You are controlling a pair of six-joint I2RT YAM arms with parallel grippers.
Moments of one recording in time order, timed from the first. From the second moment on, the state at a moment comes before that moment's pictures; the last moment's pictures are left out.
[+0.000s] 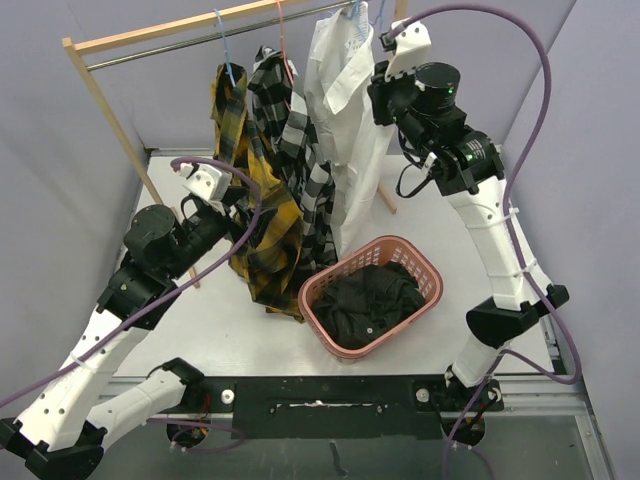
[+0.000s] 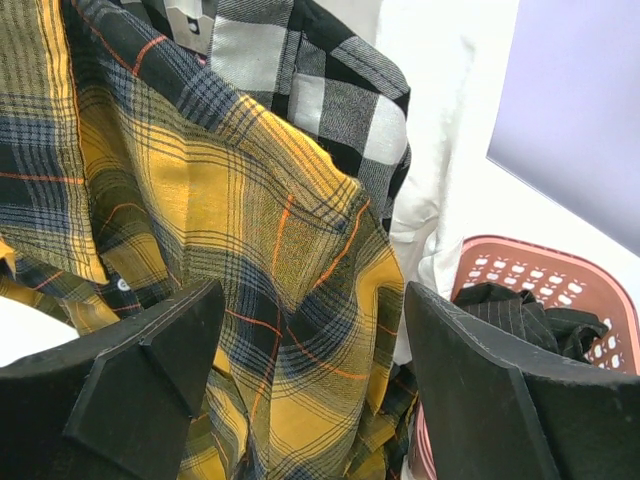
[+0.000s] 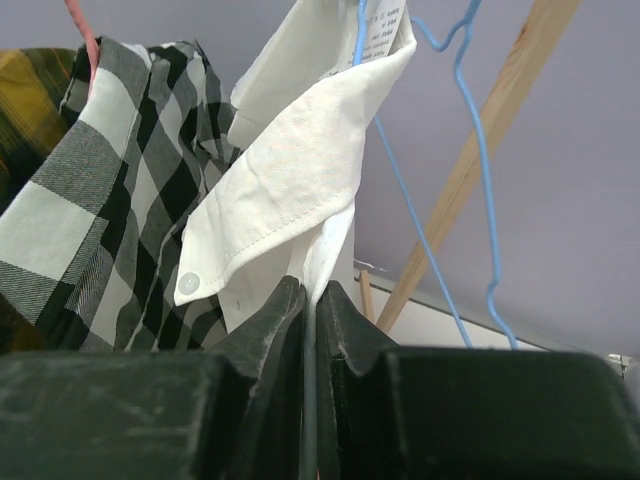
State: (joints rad) left arm -0.57 0.87 1.13 -0.25 0.09 -0.09; right arm 0.55 1.72 2.28 -0.64 0.20 -0.08
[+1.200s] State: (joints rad) left arm -0.57 1.13 1.43 -0.22 0.39 -0.05; right arm 0.55 1.10 1.98 -1.00 0.07 -0.08
